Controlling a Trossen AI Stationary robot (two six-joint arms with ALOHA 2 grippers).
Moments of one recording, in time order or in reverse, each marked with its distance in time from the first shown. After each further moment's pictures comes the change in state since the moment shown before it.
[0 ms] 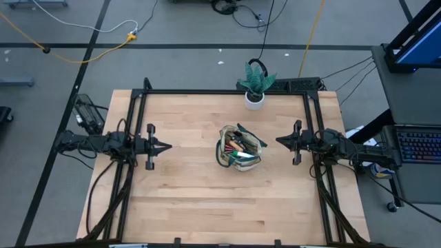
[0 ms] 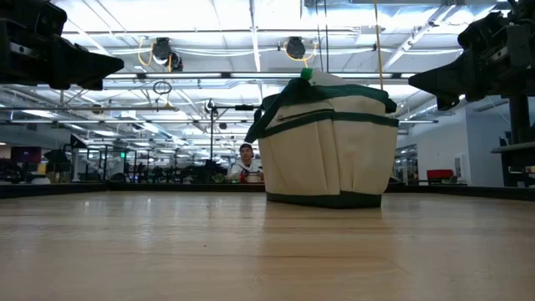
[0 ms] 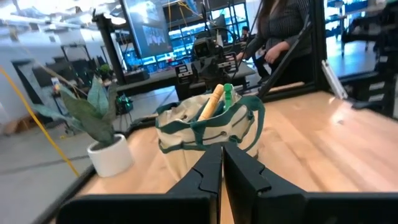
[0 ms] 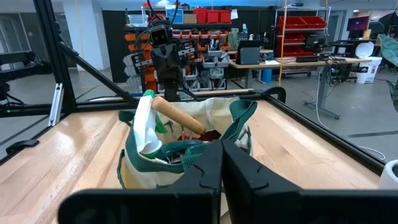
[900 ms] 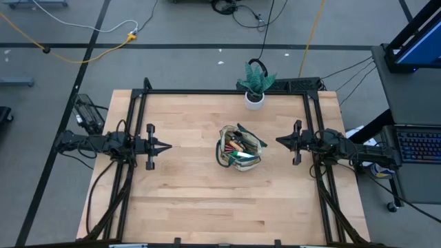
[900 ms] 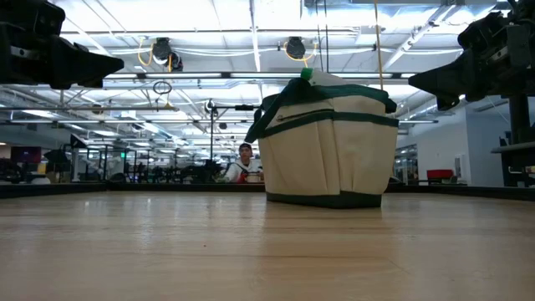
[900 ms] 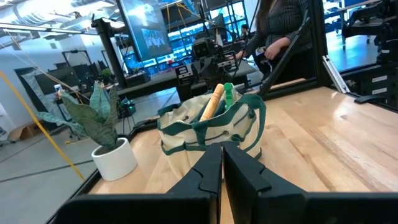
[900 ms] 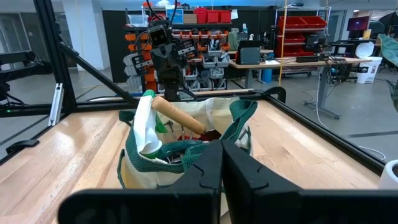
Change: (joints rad) left arm 0.000 0.000 0.000 0.000 0.000 0.054; right arm 0.000 0.000 0.000 -0.001 0.000 0.000
